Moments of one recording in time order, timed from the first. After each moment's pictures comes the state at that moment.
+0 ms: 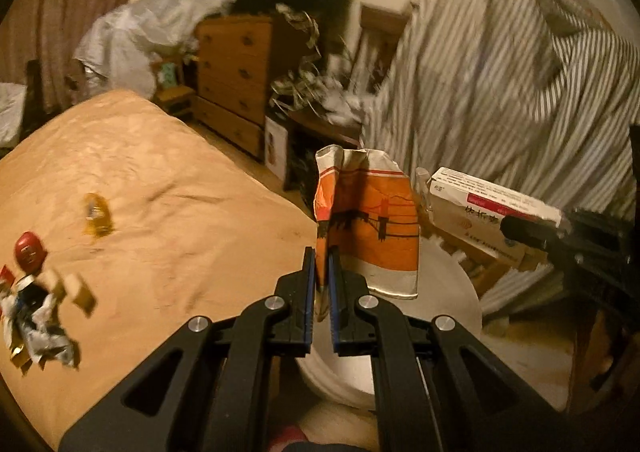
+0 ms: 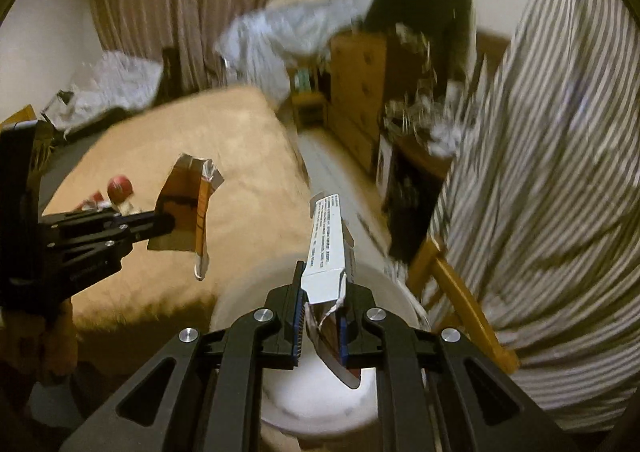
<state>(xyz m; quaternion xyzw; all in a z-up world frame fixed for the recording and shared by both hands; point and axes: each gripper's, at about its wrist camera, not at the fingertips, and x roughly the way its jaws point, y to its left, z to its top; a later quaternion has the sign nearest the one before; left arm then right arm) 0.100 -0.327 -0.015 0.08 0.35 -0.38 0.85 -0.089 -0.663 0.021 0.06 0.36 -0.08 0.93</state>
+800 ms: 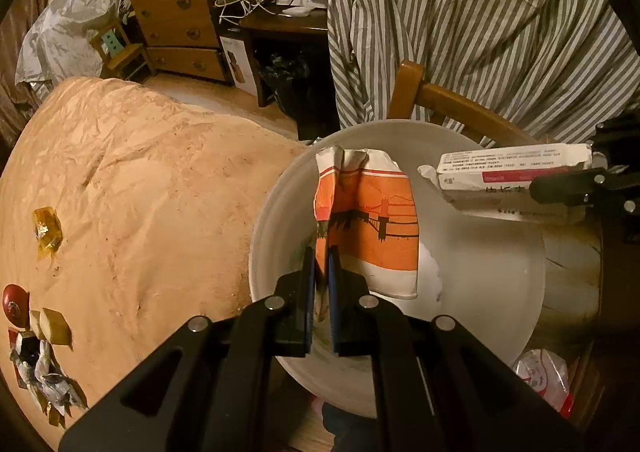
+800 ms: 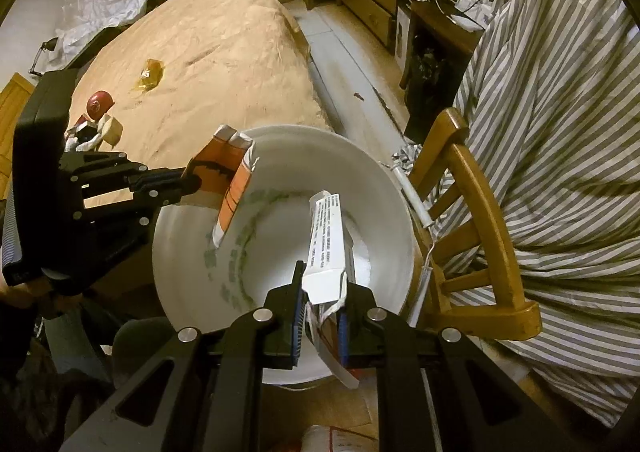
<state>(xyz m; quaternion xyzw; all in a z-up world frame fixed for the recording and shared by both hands) 0.123 -0.412 -0.094 0.25 0.45 -0.39 0.77 -0.032 -0.680 -0.066 0.10 0.55 -0.03 0.83</state>
